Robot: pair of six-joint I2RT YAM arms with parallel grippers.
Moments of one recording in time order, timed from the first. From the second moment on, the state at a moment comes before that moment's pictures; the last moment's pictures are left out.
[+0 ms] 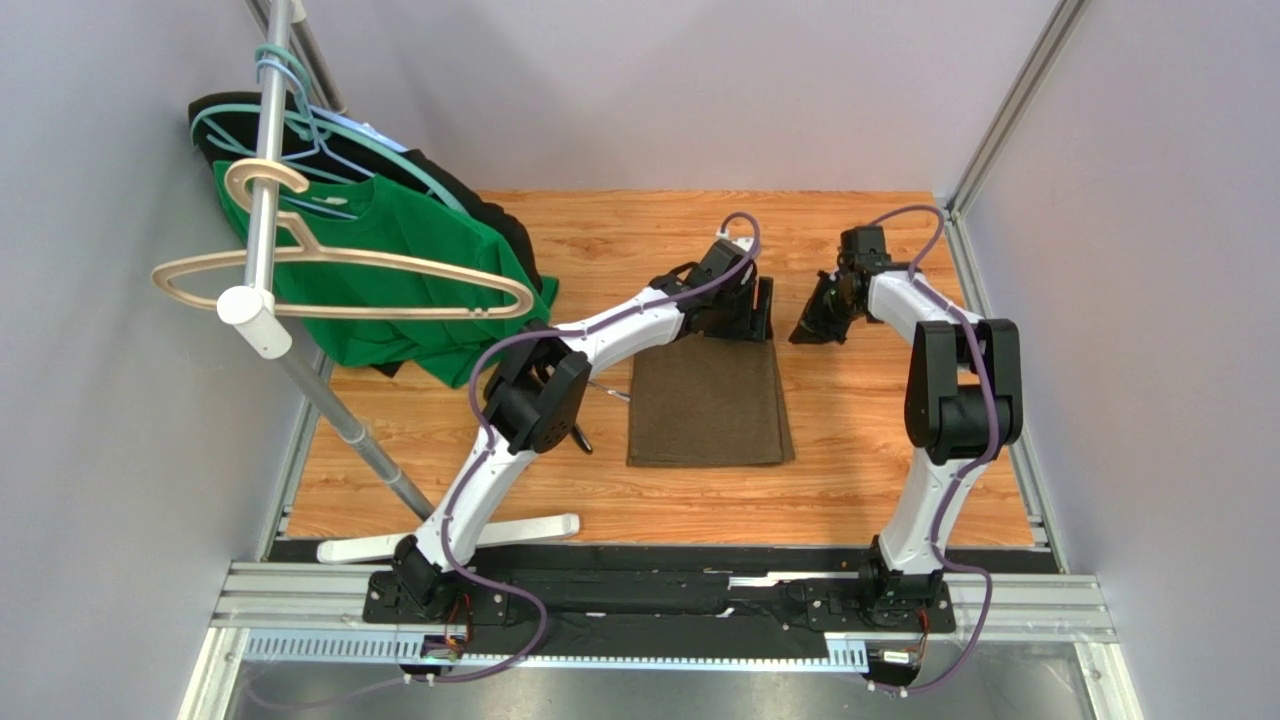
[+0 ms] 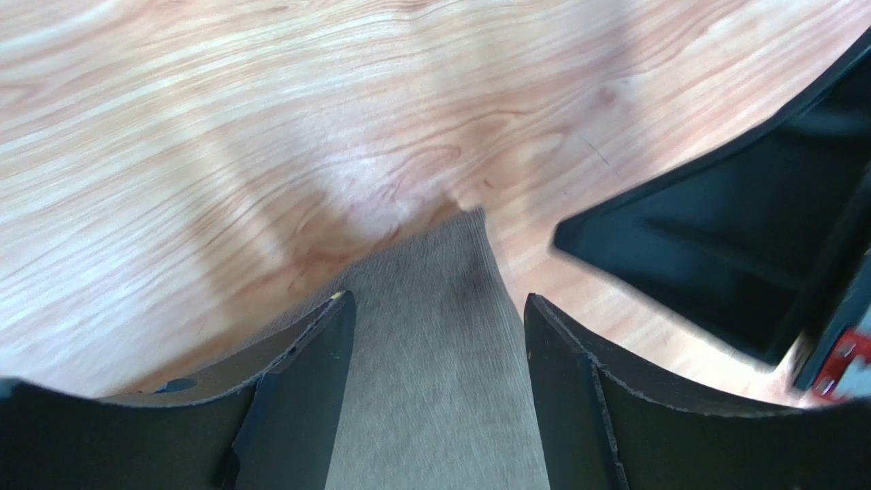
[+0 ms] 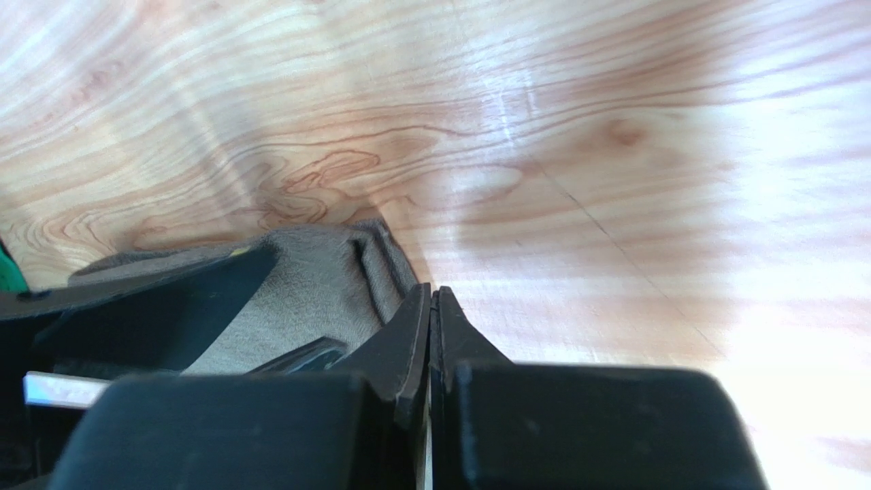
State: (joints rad) left arm -0.80 2.45 2.06 -0.34 0.09 -0.56; right arm 0.03 1.94 1.34 -0.50 -0.28 0.53
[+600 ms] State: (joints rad) left arm -0.79 2.02 1.62 -0.45 0.02 -0.38; right arm 0.23 1.59 0.91 -0.52 -0.38 0.53
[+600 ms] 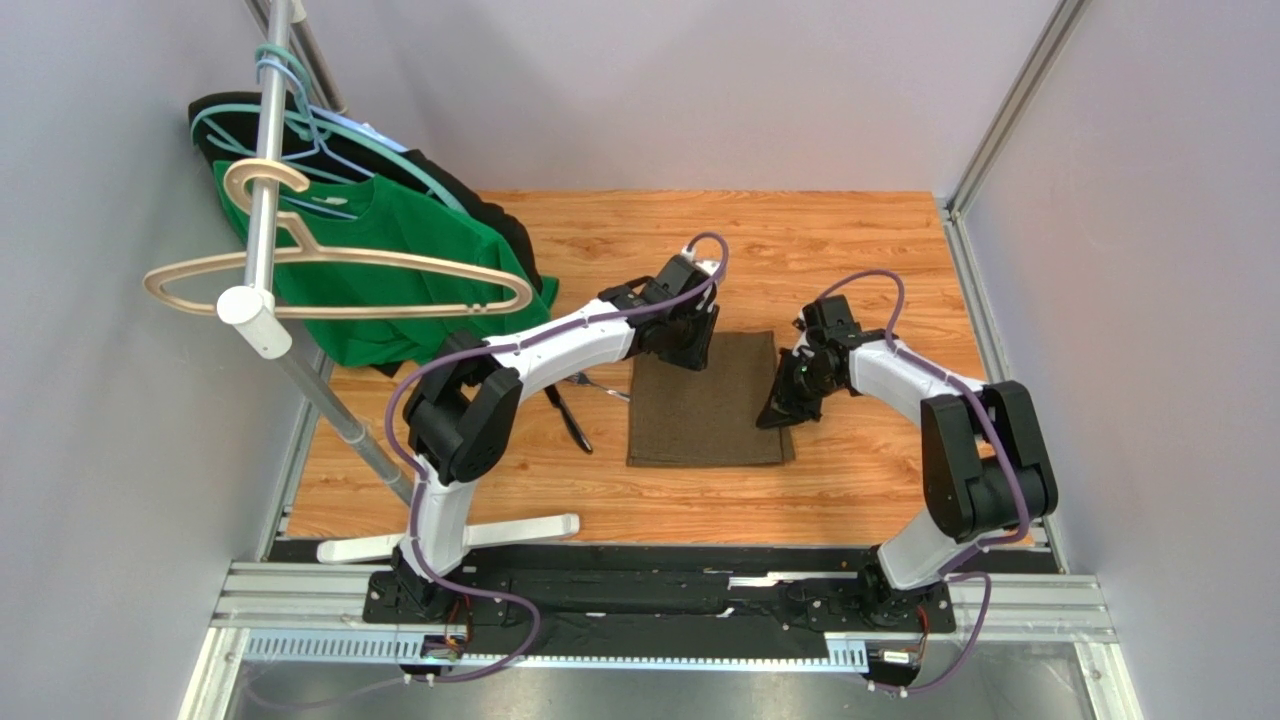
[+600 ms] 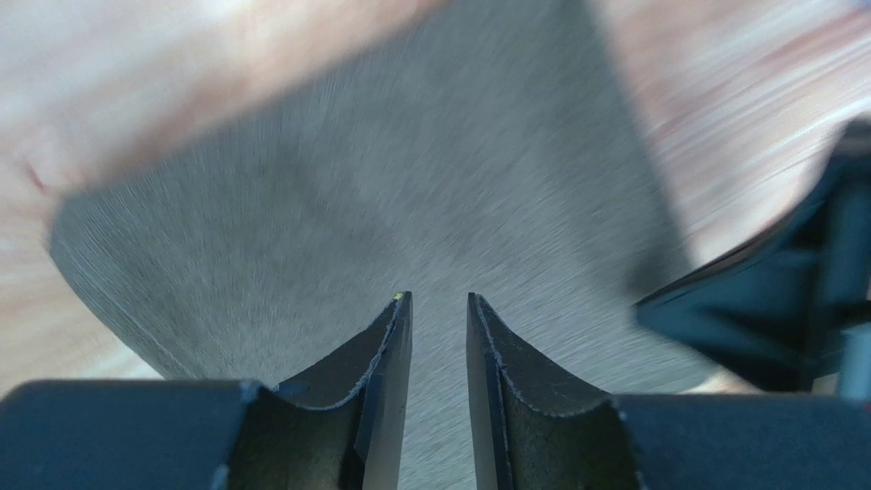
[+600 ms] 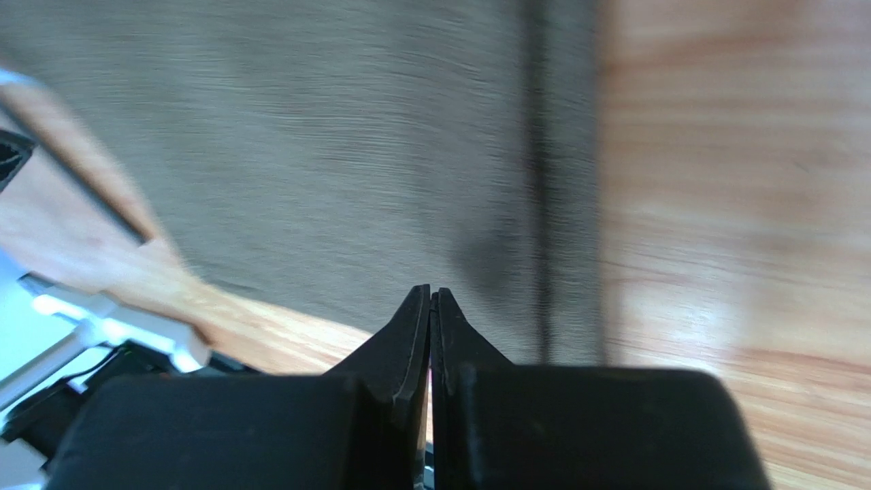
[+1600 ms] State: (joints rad) left arm -0.79 2.14 1.61 -0.46 0.05 -0.40; right arm 0.14 1.58 0.87 -0.48 -0.17 0.53
